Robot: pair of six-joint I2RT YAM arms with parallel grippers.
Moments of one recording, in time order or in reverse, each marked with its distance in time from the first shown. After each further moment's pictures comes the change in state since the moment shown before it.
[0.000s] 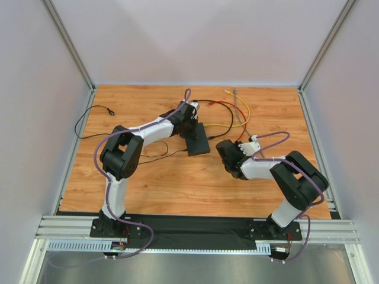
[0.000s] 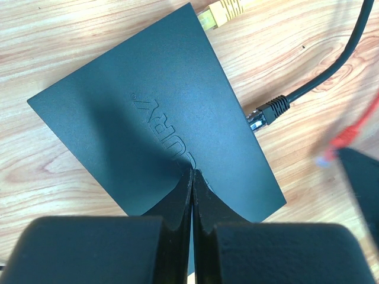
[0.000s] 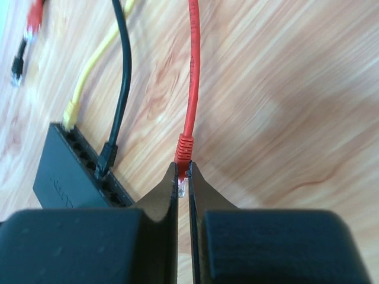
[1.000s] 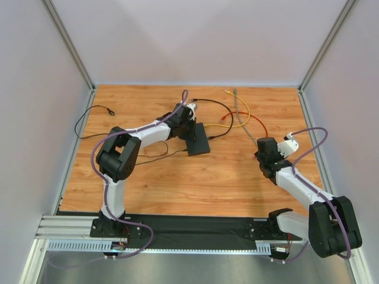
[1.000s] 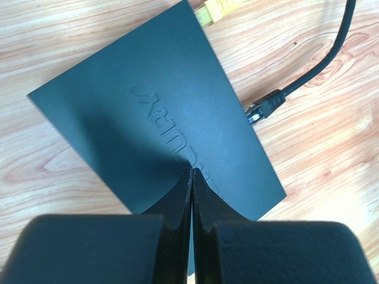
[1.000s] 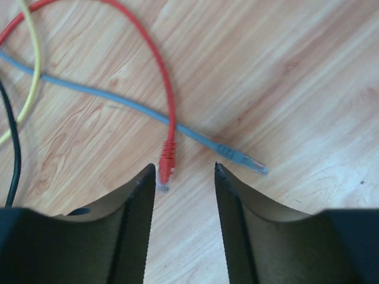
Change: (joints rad) left arm 0.013 -0.042 -0.092 0.108 0.037 0.001; right arm -0.412 -0.520 -0.151 -0.391 -0.133 -0.428
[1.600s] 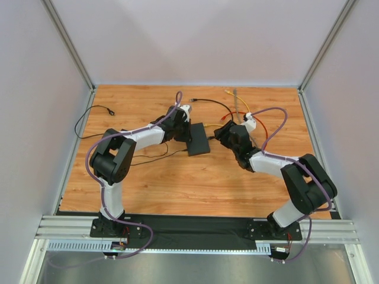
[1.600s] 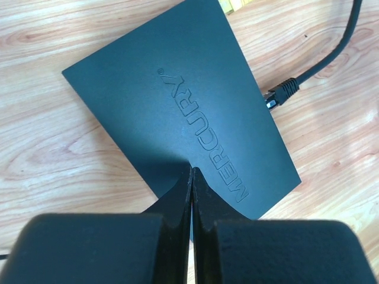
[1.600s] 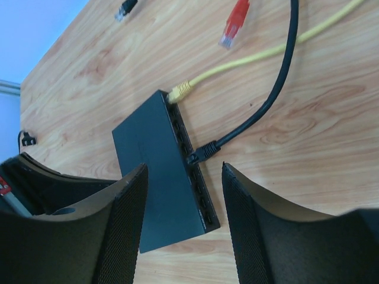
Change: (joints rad) left arm 0.027 -0.074 -0.132 0.101 0.018 0.010; right arm 0.243 0.400 0.209 0.572 -0.303 -0.080
